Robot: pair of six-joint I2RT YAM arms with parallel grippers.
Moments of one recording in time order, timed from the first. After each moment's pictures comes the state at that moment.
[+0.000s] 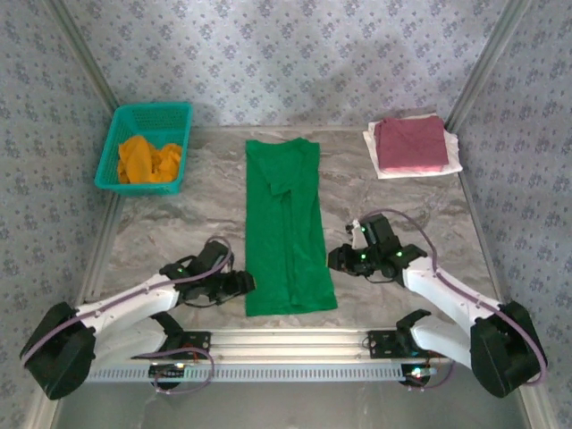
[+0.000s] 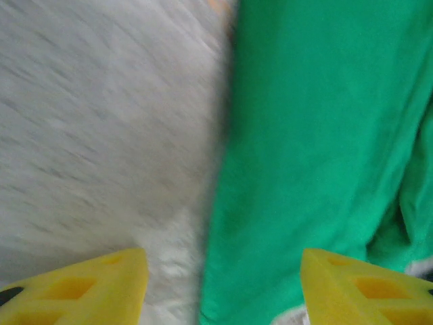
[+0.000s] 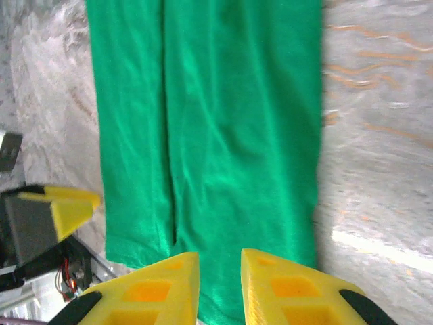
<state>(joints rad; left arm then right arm) -0.78 1.01 0.40 -0.46 0.26 -1.04 0.47 1.06 0.50 -0.37 -0.50 0.67</state>
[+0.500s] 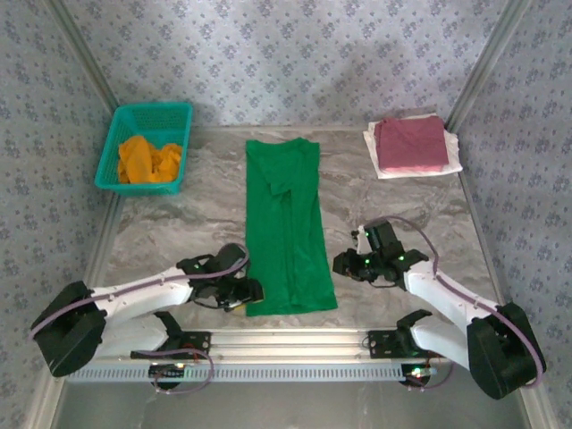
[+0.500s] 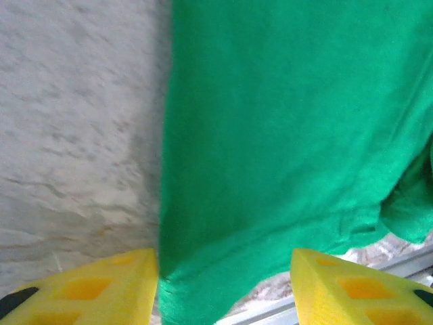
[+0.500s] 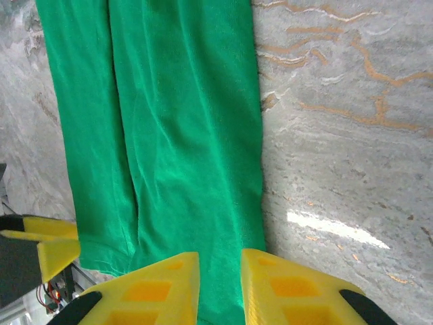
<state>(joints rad) -0.91 1.14 0.48 -0.52 0.27 -1.13 0.43 1.05 0.44 -0.36 -0.49 0.67</state>
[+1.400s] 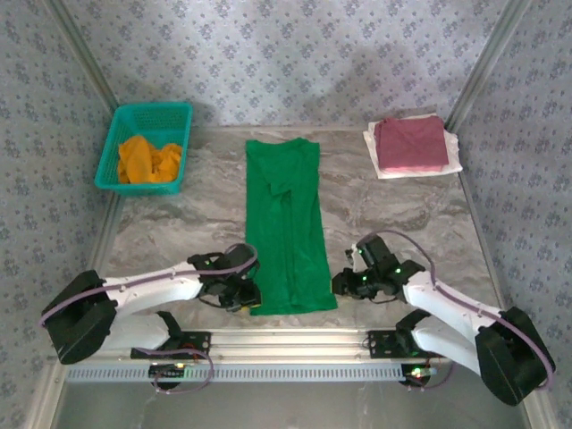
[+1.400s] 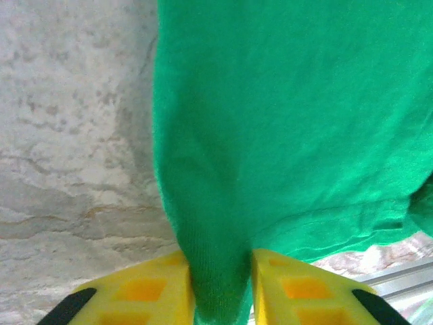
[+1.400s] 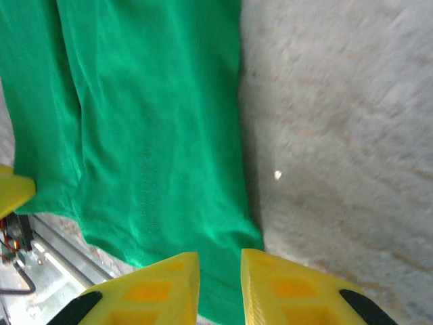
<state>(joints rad) -0.95 1.23 0.55 -0.58 0.24 -1.13 0.58 0.99 0.36 -0.43 -0.47 0.68</state>
